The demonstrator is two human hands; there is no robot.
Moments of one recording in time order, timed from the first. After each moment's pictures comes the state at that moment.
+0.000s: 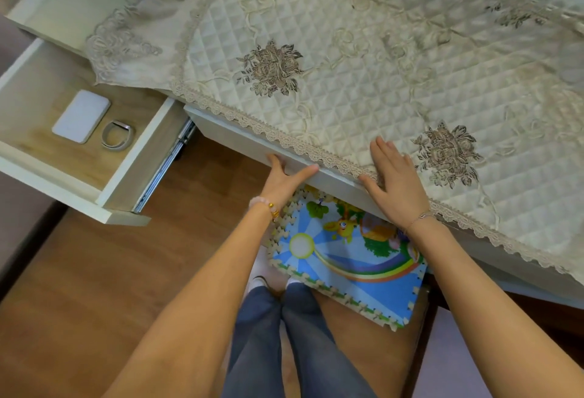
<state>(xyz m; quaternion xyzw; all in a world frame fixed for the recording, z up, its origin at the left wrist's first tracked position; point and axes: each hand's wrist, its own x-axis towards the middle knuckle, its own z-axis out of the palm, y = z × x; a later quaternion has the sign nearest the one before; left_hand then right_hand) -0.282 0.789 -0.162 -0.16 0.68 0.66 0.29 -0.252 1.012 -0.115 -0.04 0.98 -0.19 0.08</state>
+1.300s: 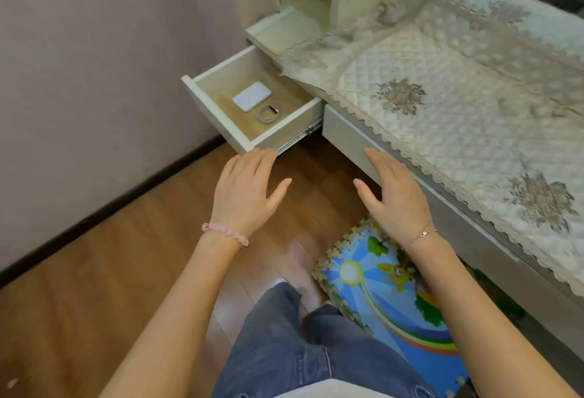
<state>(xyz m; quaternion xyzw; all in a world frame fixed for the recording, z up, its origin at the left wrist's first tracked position) -0.066 0.631 0.010 -0.07 0.99 0.10 -0.11 -0.156 0.857 -0.010 -0.27 0.93 -0.26 -0.02</state>
